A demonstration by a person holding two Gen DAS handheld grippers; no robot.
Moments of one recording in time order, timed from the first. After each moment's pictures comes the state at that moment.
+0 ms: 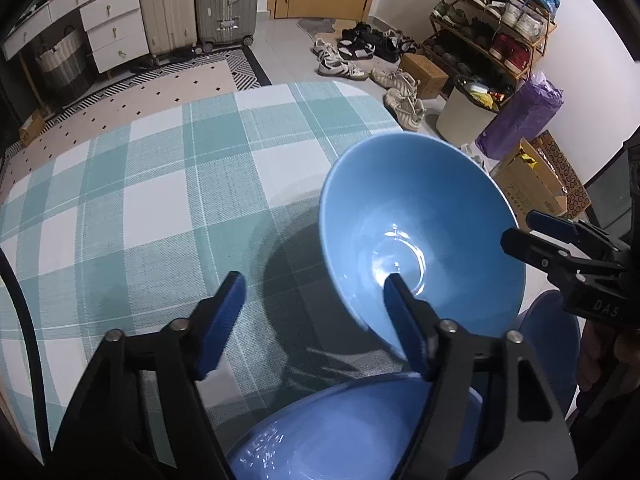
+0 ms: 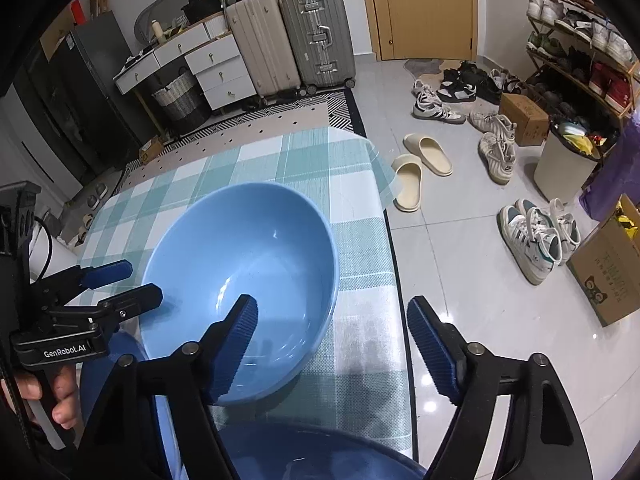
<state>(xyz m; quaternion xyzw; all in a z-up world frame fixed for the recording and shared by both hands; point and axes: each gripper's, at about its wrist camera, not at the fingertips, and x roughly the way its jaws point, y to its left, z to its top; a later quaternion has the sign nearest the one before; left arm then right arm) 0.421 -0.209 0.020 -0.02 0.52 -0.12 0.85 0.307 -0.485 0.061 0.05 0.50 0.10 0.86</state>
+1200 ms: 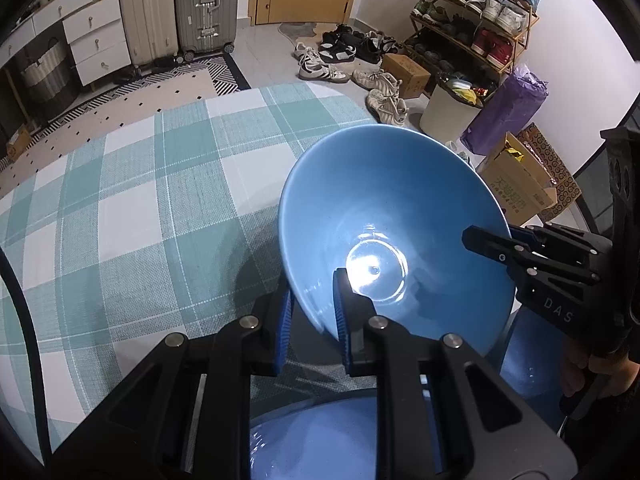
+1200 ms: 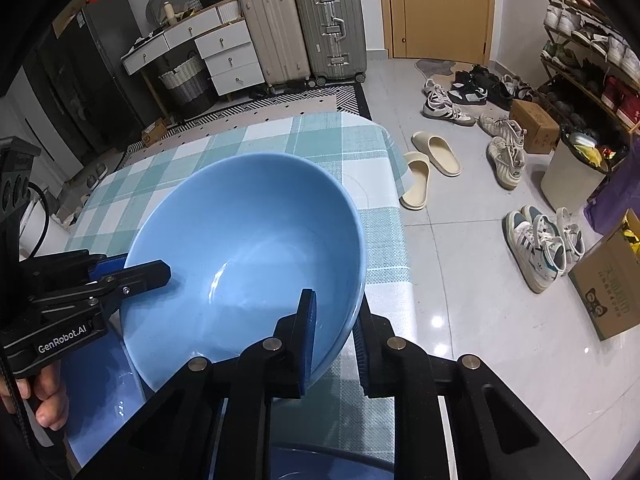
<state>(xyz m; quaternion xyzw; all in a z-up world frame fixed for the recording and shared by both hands) 0.419 -0.228 0.019 -0.02 0.50 -0.15 0.85 0.311 -0.468 0.039 0.02 0.51 0.11 0.86</state>
